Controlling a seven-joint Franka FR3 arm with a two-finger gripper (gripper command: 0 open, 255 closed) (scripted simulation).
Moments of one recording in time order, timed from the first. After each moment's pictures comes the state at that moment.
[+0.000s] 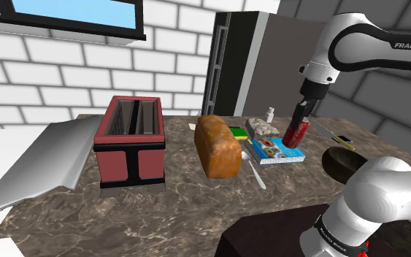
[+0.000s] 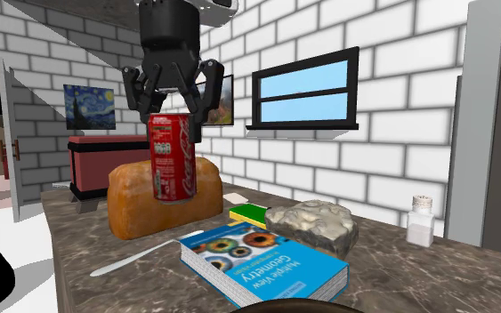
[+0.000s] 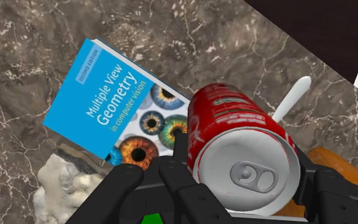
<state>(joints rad) -0.08 -0.94 -0.10 -2.62 -0.08 1.67 -0.23</state>
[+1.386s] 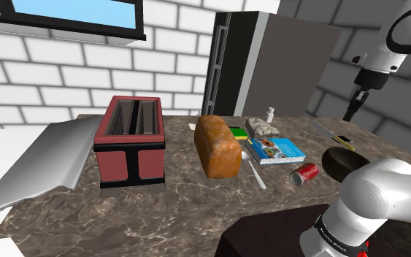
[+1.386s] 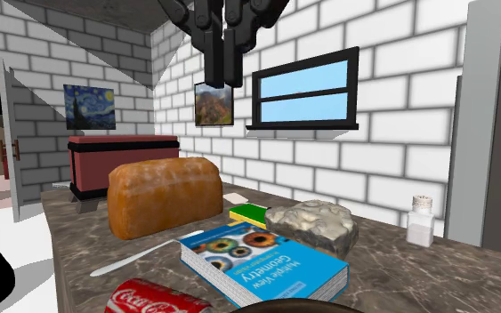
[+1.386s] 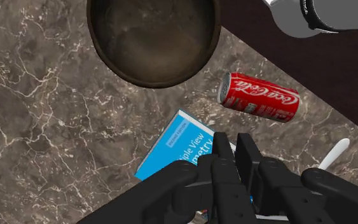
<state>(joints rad) -0.20 -1.09 -0.36 -2.47 -0.32 1.42 -0.53</state>
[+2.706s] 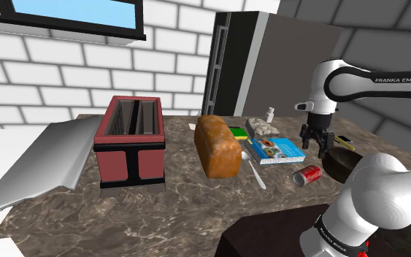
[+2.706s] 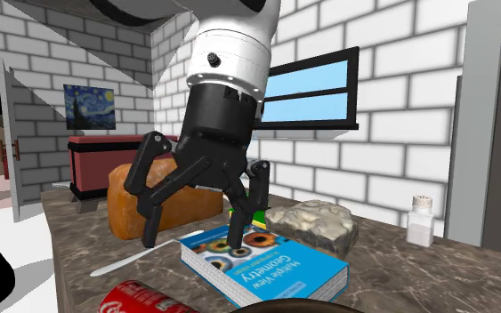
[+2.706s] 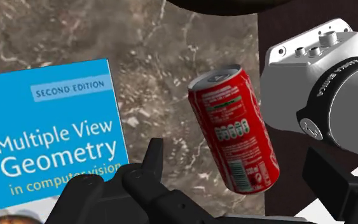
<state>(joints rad) 0.15 -0.91 -0.61 -2.75 -0.44 1.60 -1.06</state>
